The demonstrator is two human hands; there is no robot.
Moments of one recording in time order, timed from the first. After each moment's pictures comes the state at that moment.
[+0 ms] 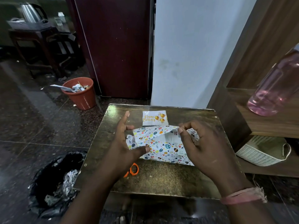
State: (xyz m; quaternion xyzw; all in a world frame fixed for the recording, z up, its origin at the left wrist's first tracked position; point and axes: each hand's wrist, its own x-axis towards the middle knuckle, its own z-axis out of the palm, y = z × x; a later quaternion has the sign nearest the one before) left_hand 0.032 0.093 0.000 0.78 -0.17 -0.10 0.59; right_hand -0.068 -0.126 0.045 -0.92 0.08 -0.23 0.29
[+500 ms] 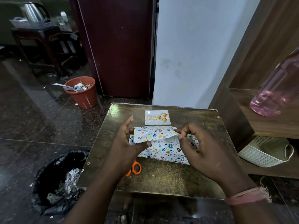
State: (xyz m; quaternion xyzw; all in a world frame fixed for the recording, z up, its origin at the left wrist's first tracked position) left_hand 0.032 0.084 -0.001 0.75 -0.10 -0.11 0.64; right_hand -0.074 -0.122 0.052 -0.92 0.04 -0.14 0.37
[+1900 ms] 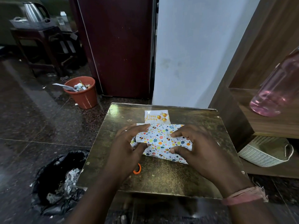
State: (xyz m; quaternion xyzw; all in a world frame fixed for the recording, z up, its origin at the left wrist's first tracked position) left_hand 0.025 0.091 -0.001 0.82 -0.24 0.04 0.52; right_hand -0.060 -0.127 0.031 -0.95 0.04 -0.12 0.28
